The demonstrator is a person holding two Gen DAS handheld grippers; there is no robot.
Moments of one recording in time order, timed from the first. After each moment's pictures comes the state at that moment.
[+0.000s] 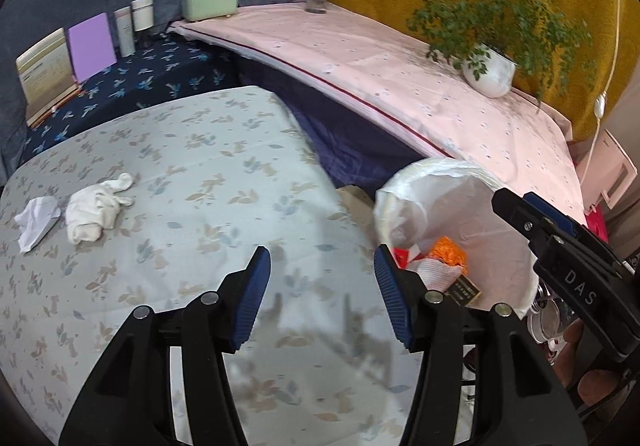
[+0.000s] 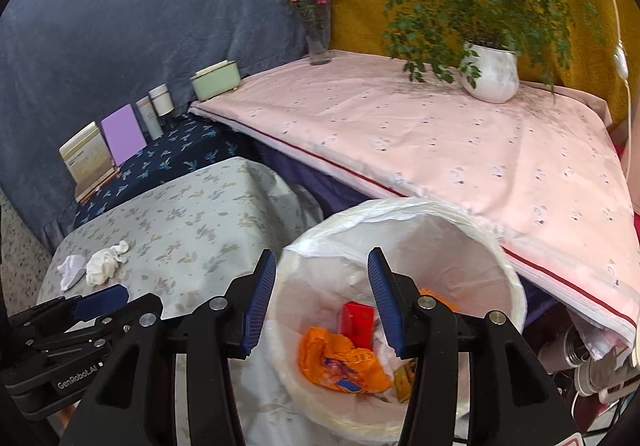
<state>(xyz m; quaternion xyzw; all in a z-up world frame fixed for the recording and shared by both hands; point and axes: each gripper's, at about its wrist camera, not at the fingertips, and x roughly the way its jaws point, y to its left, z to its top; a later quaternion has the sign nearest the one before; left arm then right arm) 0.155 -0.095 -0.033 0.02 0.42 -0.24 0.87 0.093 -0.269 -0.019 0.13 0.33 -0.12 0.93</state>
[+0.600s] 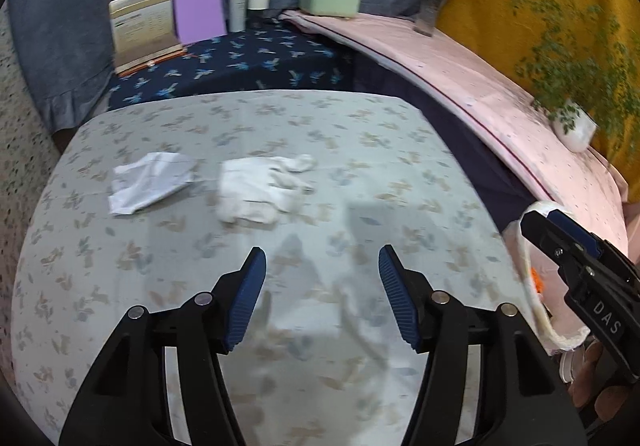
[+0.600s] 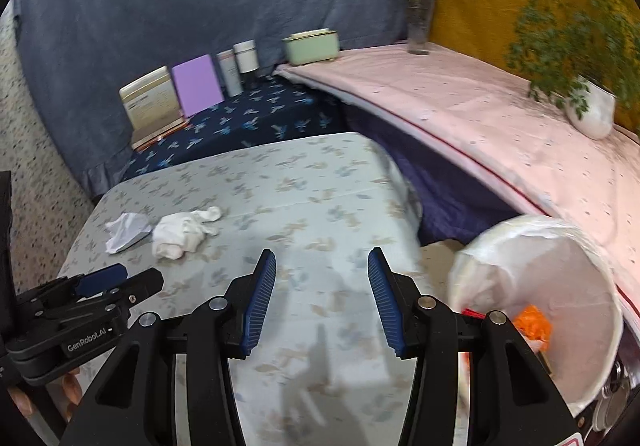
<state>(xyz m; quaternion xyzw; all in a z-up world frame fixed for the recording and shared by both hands) 0.197 0.067 -0.048 -0.03 0.42 -0.11 0.90 0.162 -0.118 -0.024 0.07 0.37 0.00 0.93</state>
